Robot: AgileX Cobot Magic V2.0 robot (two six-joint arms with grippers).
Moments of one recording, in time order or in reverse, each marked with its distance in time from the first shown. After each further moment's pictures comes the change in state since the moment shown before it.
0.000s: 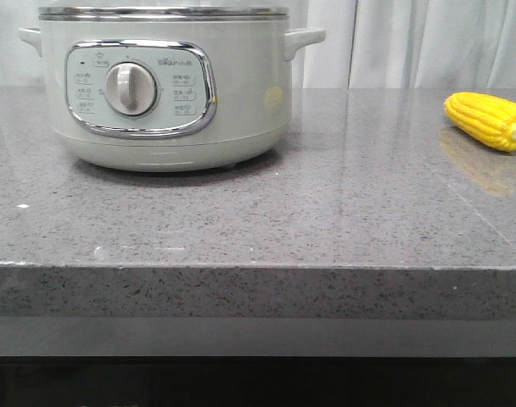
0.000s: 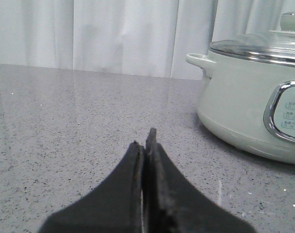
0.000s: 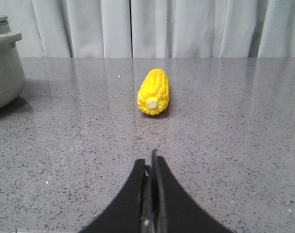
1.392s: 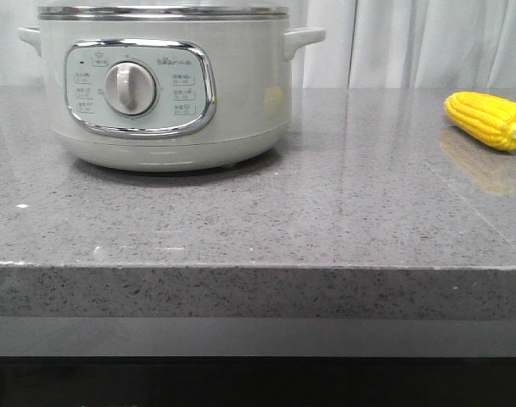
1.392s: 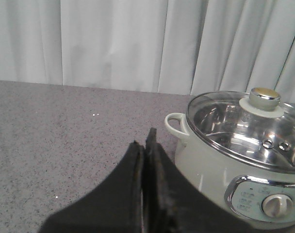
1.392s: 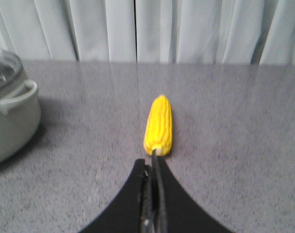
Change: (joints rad) left arm 0.000 0.436 -0.746 -0.018 0.467 0.000; right arm 0.000 0.441 -0.682 0.000 0.436 -0.002
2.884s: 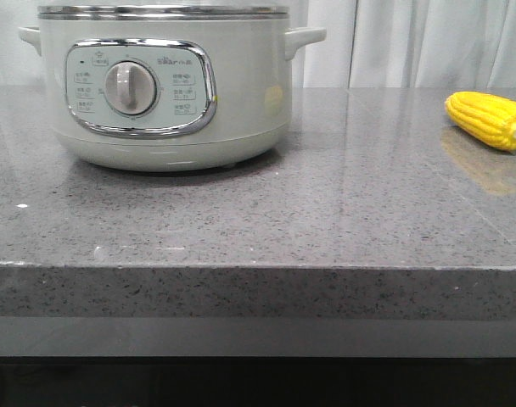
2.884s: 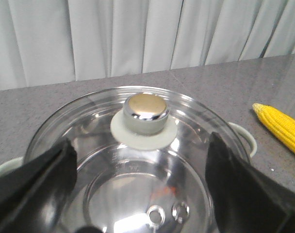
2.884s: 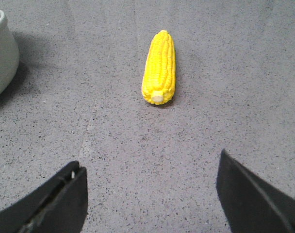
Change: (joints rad) left arm -0.430 0.790 -0.320 -0.024 -0.371 0.034; right arm 0.000 0.158 0.012 0.000 0.050 0.001
